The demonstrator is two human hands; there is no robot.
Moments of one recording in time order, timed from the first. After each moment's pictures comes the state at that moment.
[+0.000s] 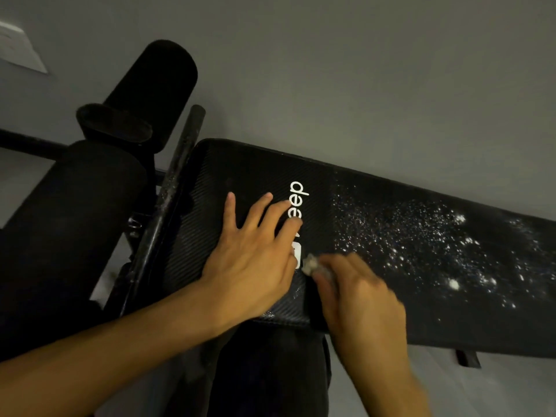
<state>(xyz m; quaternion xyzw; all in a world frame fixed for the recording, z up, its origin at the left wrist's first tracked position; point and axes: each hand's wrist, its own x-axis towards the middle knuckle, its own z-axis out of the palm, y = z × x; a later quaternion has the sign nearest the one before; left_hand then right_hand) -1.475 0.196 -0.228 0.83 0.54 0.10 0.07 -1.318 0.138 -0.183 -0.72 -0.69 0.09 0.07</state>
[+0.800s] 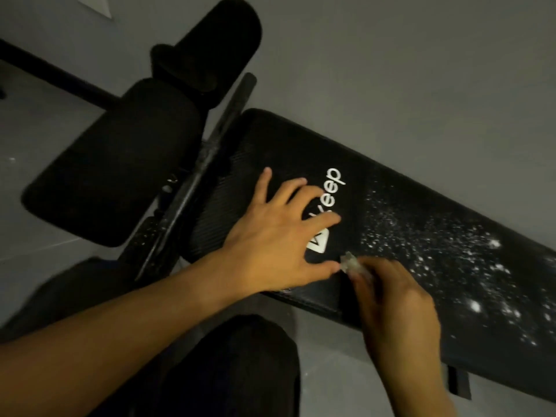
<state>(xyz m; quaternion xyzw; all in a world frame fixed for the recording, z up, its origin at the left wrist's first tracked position) -1.483 0.191 -0.231 0.83 0.53 0.15 0.10 -1.289 0.134 -0.193 -0.70 -0.70 0.11 0.12</state>
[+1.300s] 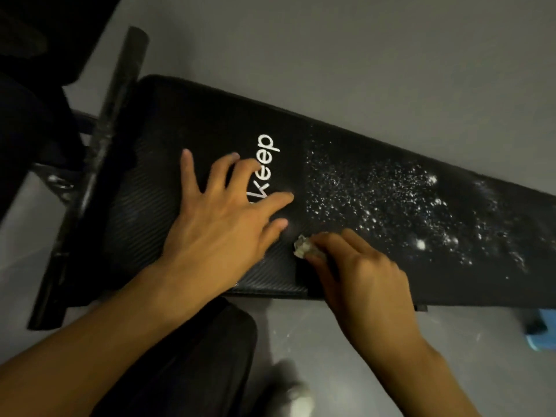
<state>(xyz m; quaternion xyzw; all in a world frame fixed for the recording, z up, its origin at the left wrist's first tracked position) -1.459 0.196 -0.231 0.82 0.56 0.12 0.07 -1.275 0.129 -0.180 -0.67 -0.74 0.04 0.07</state>
